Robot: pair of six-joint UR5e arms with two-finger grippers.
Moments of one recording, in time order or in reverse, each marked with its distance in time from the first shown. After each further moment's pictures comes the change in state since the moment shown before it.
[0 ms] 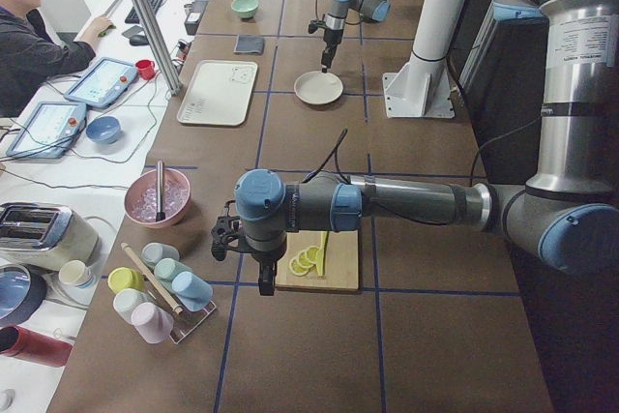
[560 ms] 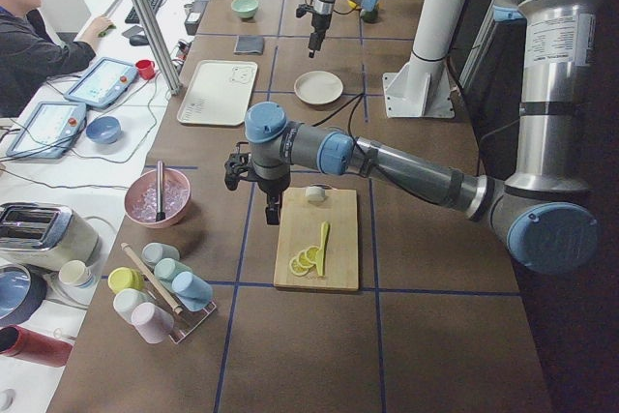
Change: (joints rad) left arm 0.269 -0.003 -0.235 -0.006 0.003 -0.358; right arm 0.150 -0.006 0.065 -0.114 0.097 -0.134
